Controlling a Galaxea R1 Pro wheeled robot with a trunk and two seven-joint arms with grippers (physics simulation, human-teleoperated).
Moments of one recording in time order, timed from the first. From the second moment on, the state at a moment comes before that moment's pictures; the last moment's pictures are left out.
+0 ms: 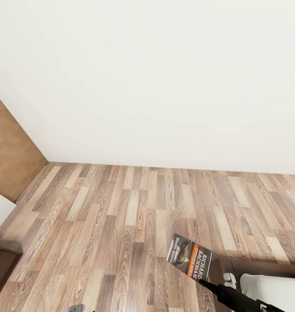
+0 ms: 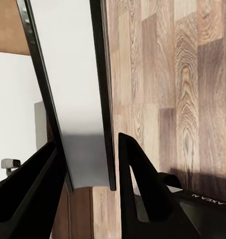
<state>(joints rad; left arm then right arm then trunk) -0.25 0.12 0.10 -0.30 0.28 -0.16 -0.46 -0.40 -0.27 -0.09 -0.31 -0.38 0.18 1.17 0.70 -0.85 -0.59</state>
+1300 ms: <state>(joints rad) -0.25 0.11 0.10 -0.27 0.28 -0.16 -0.46 -0.40 -0.27 -0.09 -0.31 -0.38 0.18 1.17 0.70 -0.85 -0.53</state>
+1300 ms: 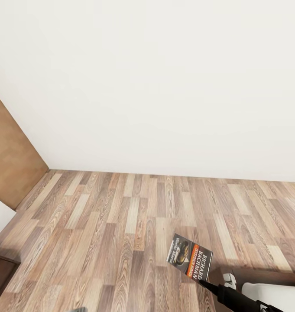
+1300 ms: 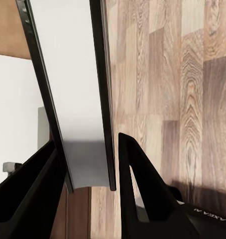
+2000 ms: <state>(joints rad) -0.25 0.10 0.10 -0.27 0.28 -0.16 -0.46 -0.40 -0.27 -0.09 -0.31 -0.38 0.18 1.17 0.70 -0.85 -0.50</state>
